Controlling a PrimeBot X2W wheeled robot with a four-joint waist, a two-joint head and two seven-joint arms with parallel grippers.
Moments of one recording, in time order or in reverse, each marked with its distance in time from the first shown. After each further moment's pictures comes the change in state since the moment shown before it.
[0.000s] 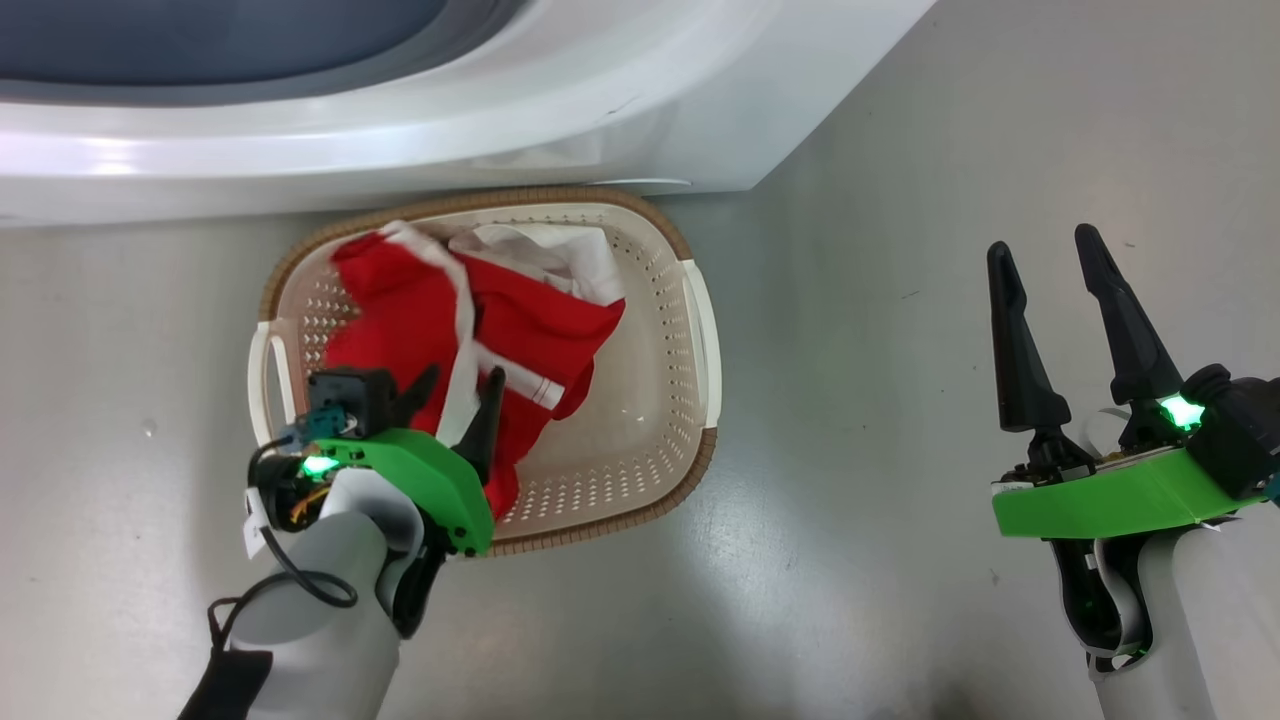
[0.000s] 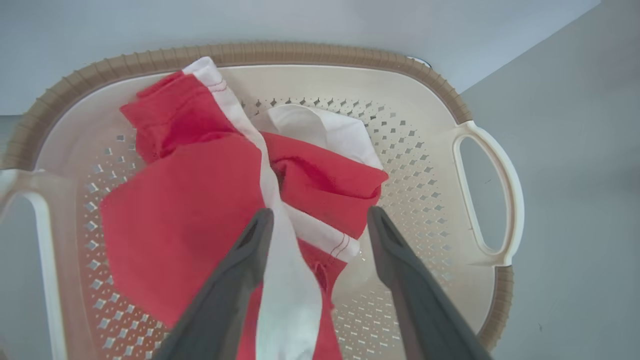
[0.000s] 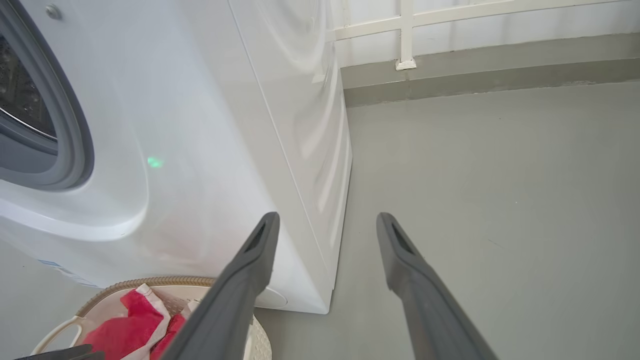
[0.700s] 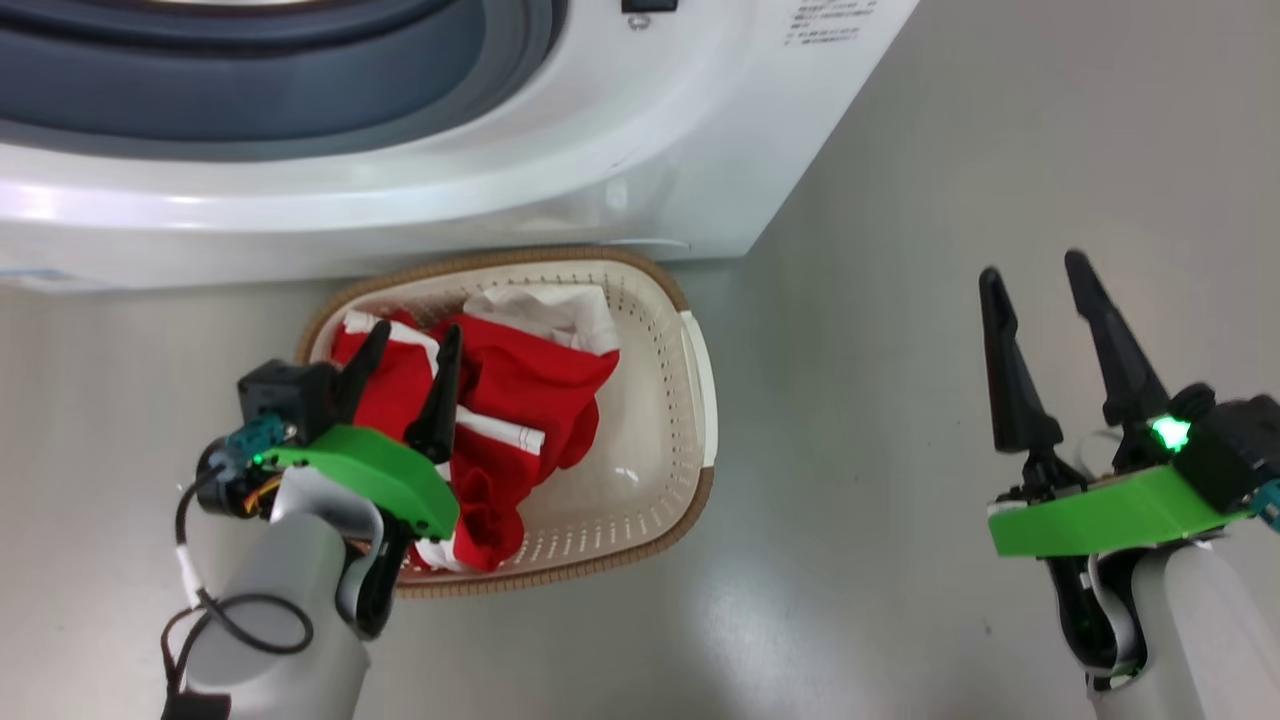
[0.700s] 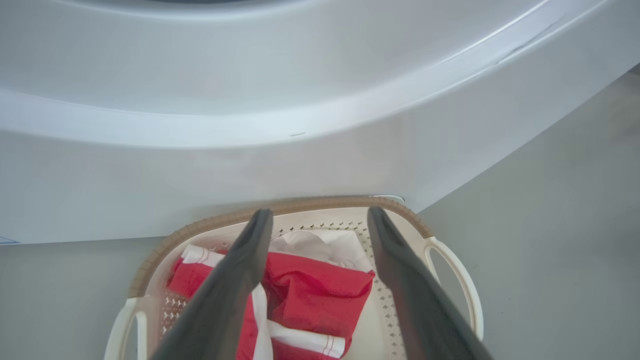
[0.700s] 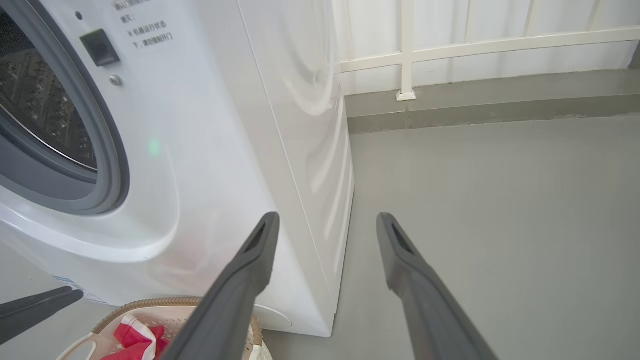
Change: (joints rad) left arm 0.117 0.026 0.238 -0.266 0.188 0.000 0.000; right arm 0.019 -0.003 0.004 0.020 0.000 0.000 0.000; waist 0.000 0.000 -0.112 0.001
